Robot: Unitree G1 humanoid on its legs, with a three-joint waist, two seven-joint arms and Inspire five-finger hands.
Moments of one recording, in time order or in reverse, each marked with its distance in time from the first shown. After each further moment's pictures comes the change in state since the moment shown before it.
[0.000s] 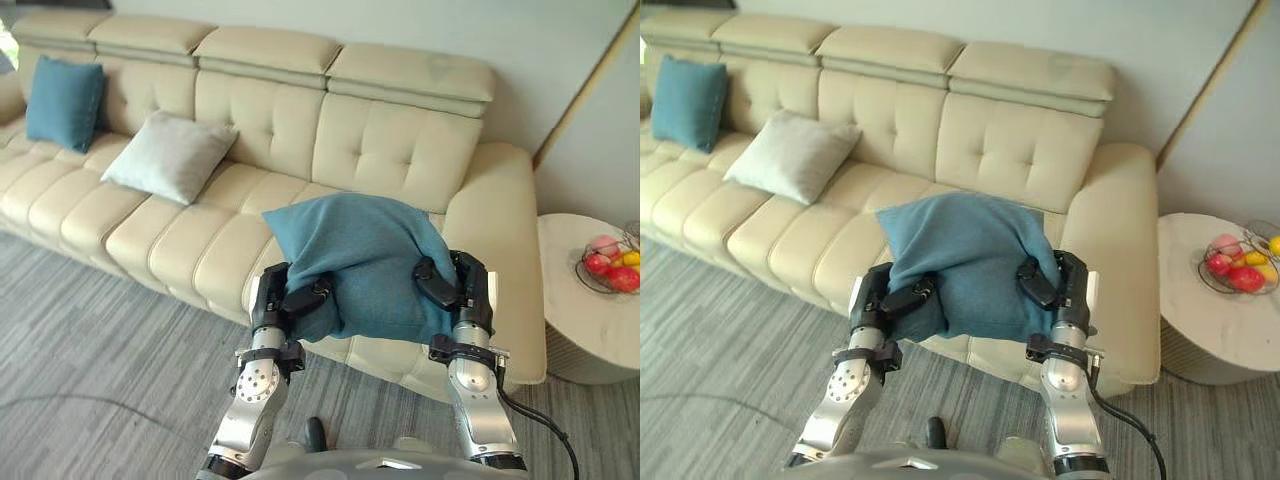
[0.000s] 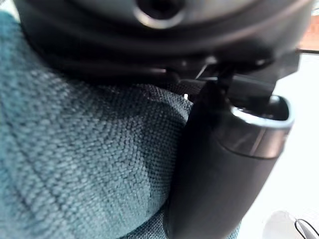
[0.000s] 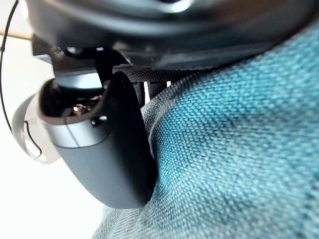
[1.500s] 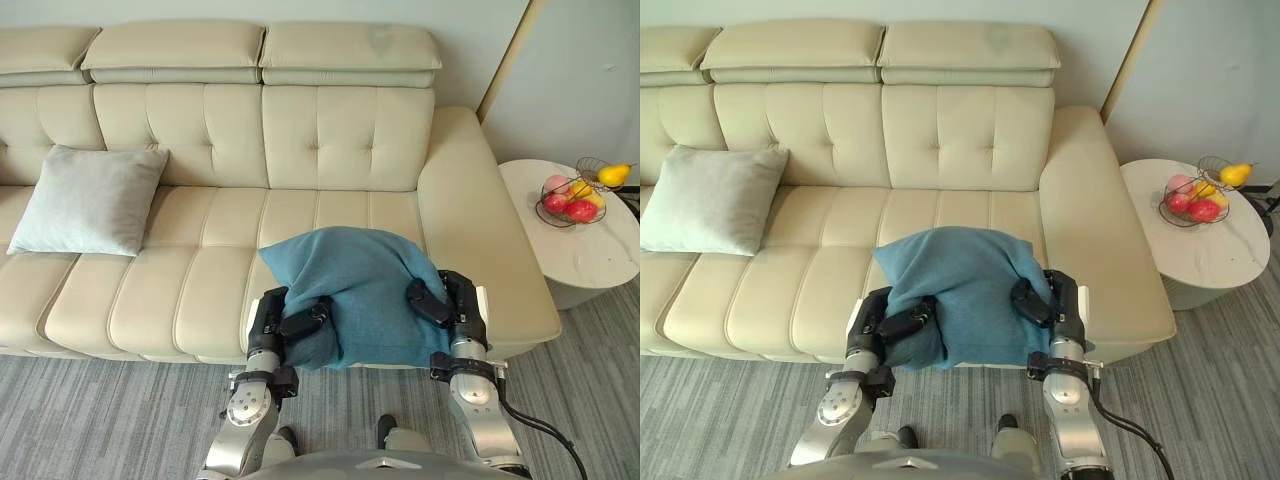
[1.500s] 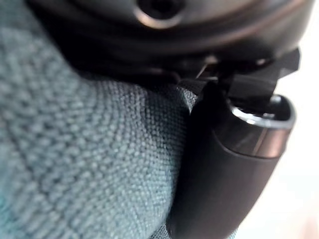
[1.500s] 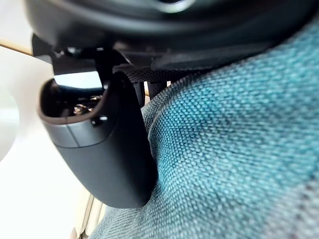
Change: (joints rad) left arm 0.106 0.006 0.002 0.000 0.000 0.015 -0.083; right arm 0.108 -0.036 0.022 -0.025 -0.018 0.027 0.050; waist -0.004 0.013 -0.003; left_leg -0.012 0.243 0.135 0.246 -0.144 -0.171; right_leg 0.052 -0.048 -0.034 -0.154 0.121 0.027
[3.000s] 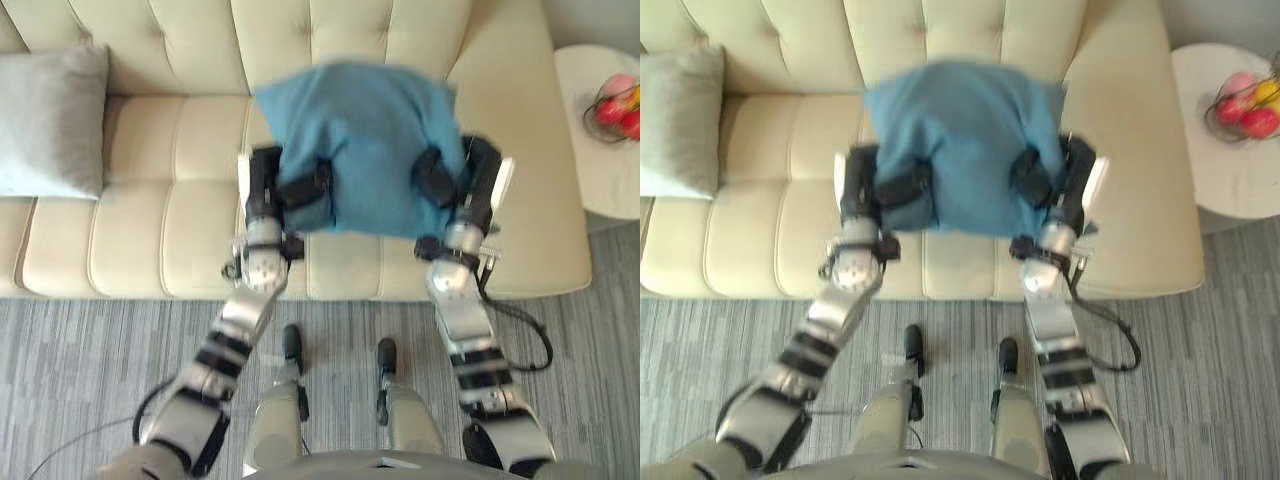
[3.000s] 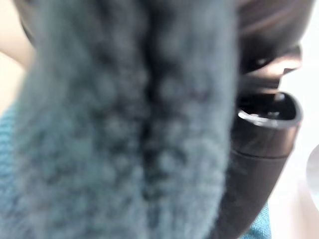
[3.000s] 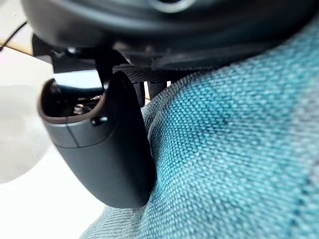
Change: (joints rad) left arm -0.949 0.156 0.004 0.247 0.131 0.005 0.332; right arm -0.830 -0.023 0.008 0.167 -0.103 0.032 -0.381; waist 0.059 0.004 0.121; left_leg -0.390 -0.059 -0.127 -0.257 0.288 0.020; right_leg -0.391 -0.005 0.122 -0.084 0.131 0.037
